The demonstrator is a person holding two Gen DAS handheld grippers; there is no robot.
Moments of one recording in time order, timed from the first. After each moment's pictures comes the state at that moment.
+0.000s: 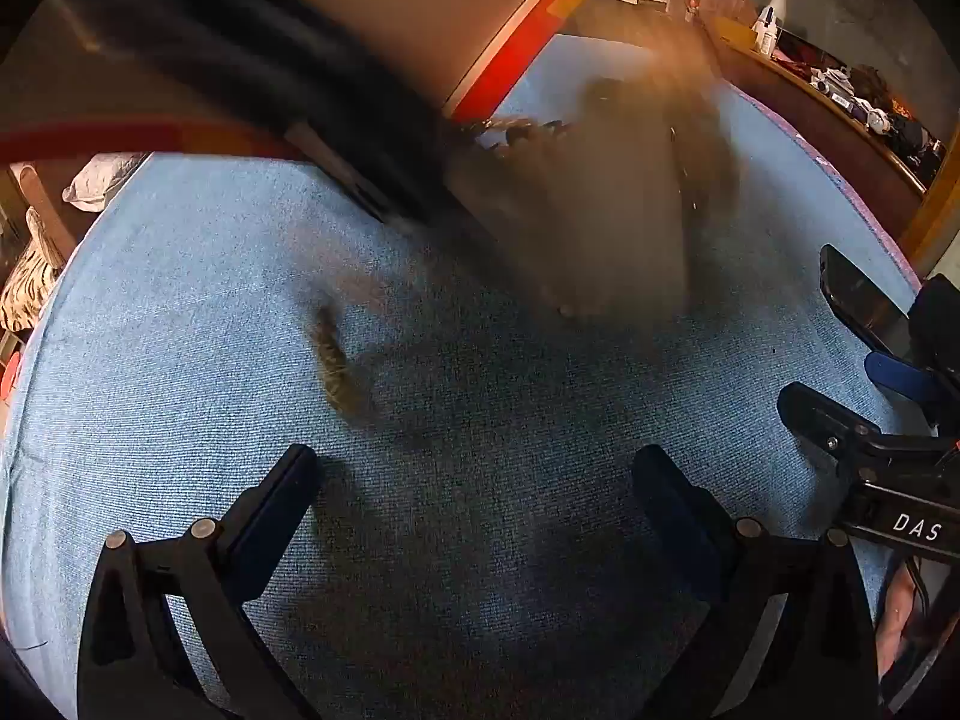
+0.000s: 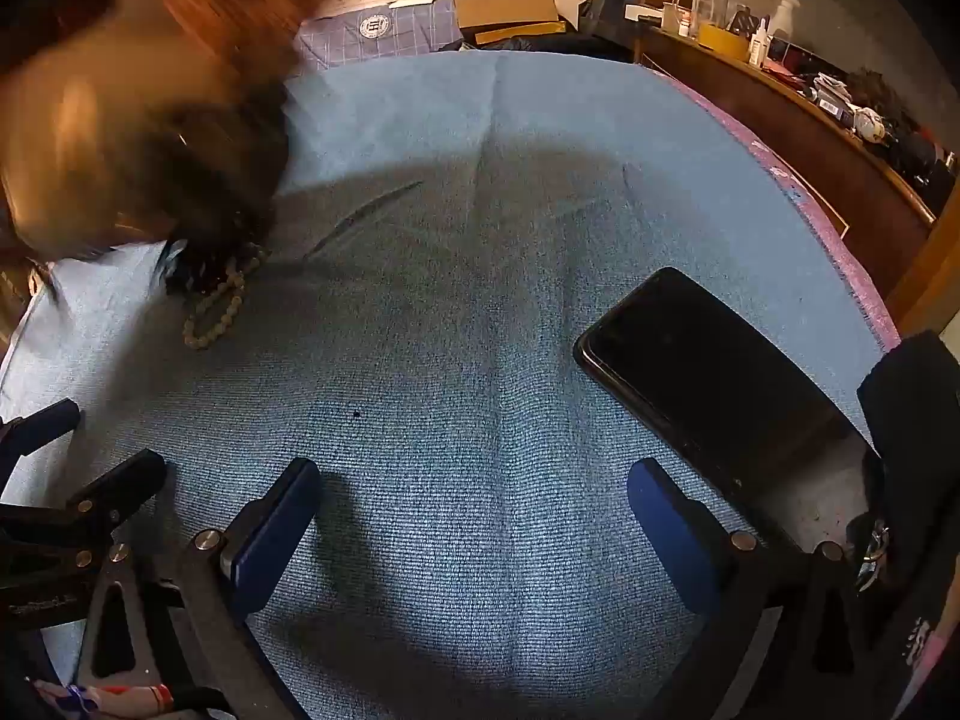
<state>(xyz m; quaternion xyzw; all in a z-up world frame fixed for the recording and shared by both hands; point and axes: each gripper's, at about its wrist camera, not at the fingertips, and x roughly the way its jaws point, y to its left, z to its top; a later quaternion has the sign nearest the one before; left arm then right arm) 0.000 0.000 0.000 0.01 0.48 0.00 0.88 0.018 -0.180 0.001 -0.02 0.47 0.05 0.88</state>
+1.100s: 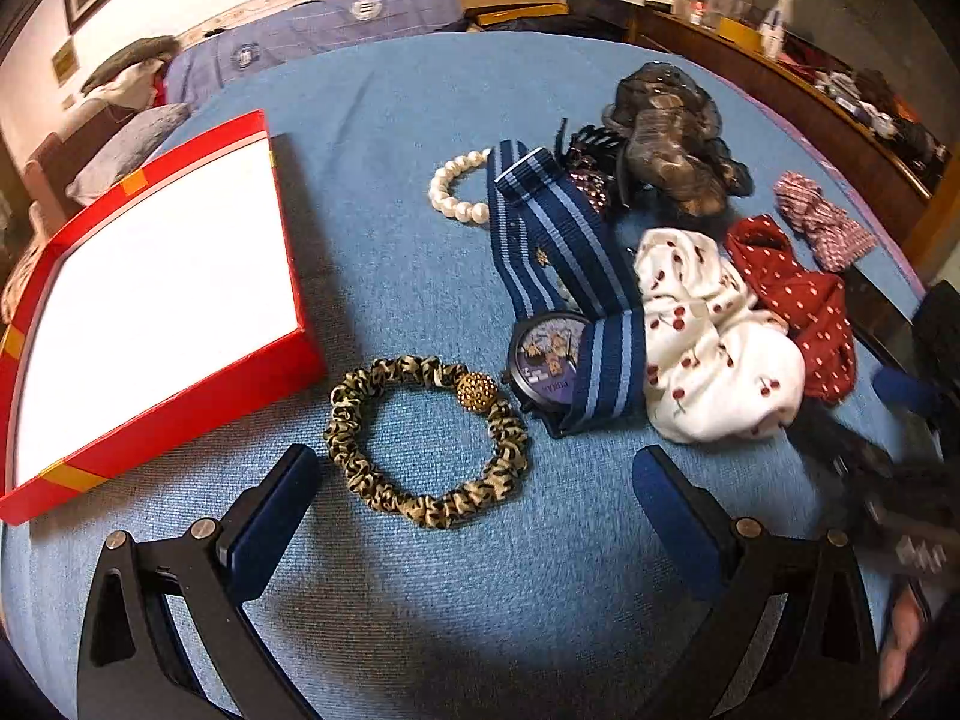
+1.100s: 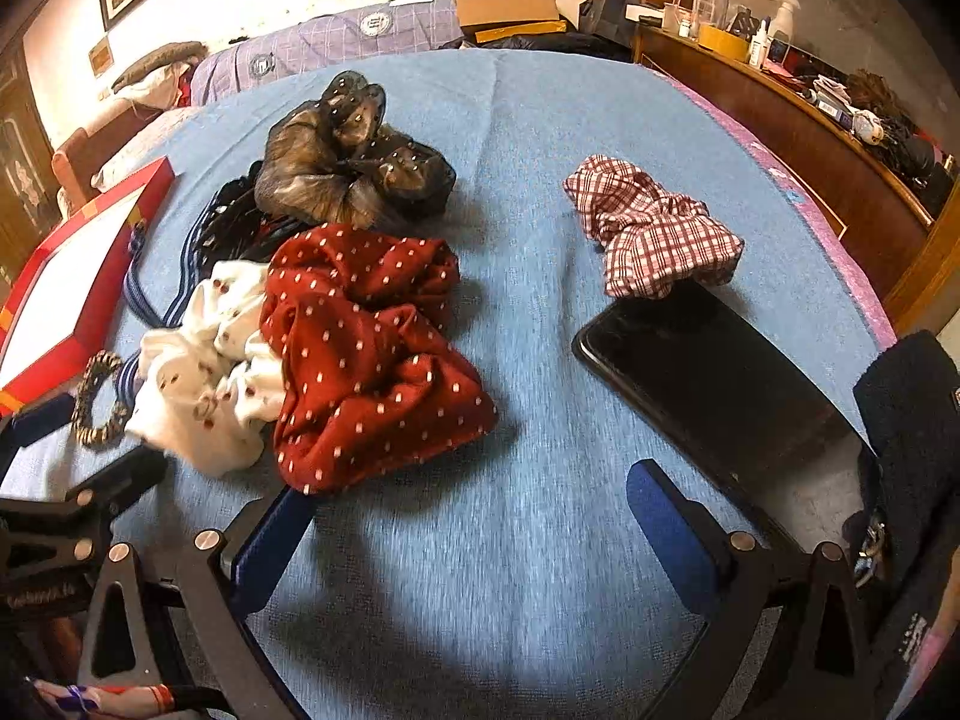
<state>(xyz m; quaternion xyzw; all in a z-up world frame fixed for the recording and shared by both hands) 0.003 -0.001 -0.001 0.00 0.48 0.01 0.88 0.018 -0.182 0.007 -0.02 0.48 0.06 0.88</state>
